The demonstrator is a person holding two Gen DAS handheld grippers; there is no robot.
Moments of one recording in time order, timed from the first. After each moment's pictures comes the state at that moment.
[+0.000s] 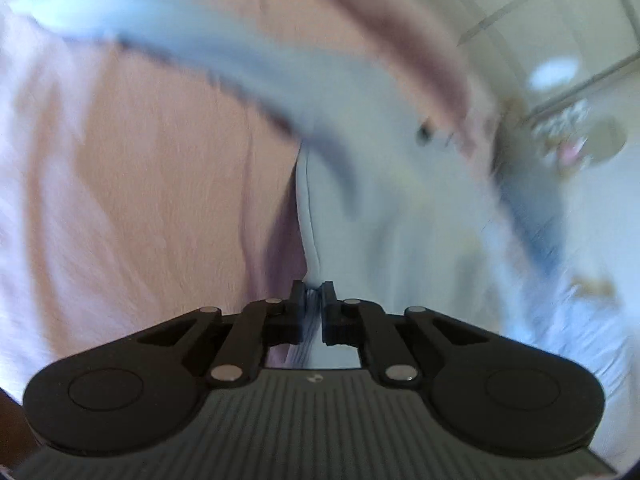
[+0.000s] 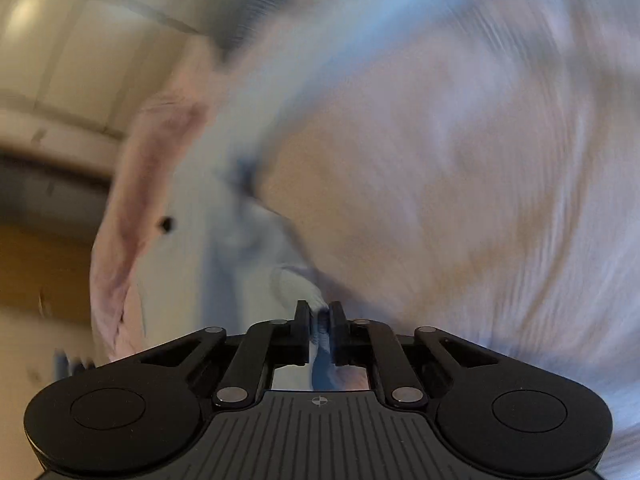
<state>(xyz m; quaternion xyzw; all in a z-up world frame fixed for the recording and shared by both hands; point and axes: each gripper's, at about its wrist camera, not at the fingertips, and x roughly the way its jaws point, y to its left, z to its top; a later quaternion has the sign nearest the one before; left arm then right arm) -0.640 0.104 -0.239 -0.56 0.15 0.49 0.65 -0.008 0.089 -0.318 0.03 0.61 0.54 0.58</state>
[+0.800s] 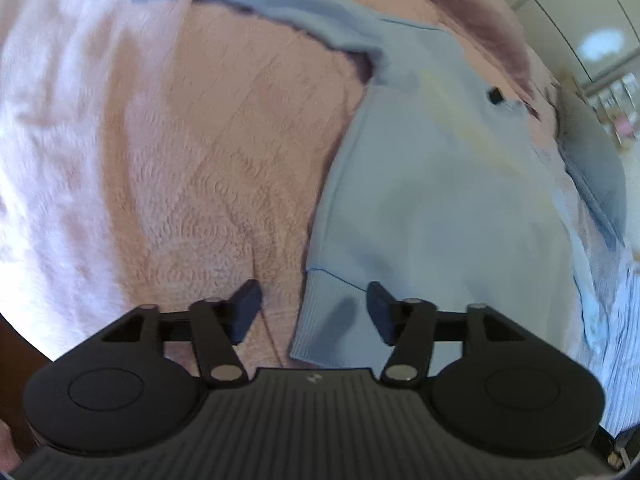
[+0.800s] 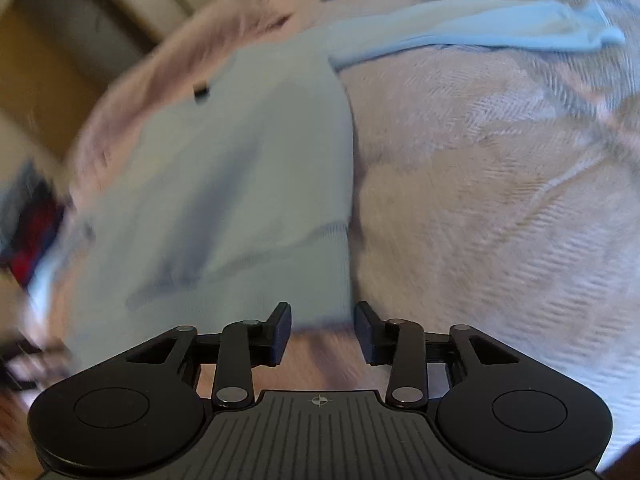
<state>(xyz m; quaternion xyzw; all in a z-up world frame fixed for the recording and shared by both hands) -0.641 0.080 -0.300 -0.56 0.24 0.53 0.60 -0.045 0.025 -0.339 -0.14 0.52 0.63 0.56</state>
